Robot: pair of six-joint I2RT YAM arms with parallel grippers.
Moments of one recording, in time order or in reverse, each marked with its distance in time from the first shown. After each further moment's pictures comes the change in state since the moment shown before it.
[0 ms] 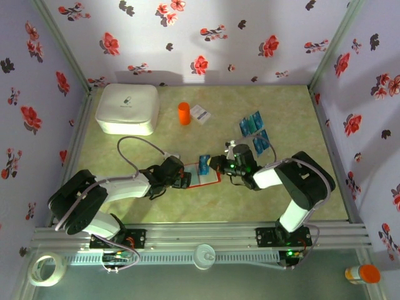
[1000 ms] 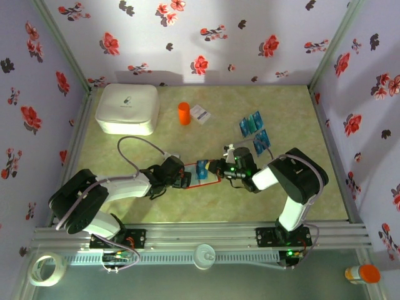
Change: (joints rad) left arm -0.001 0.008 0.004 0.000 -0.008 -0.007; right arm 0.000 0.073 -0.031 0.103 -0.104 0.035
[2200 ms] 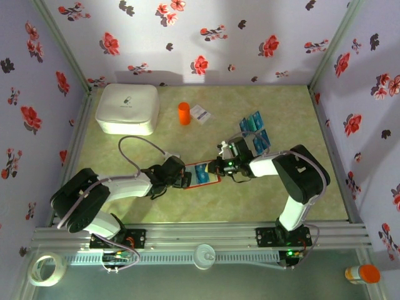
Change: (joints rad) left arm -0.005 0.017 0.009 -0.001 -0.015 0.000; right arm -0.042 -0.003 0.224 -0.553 -0.146 -0.275
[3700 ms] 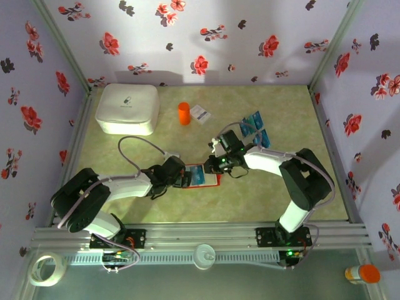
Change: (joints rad) left arm 0.000 0.003 -0.005 0.016 -0.006 -0.011; right arm 0.086 -0.075 0.220 -0.489 0.130 -0.174
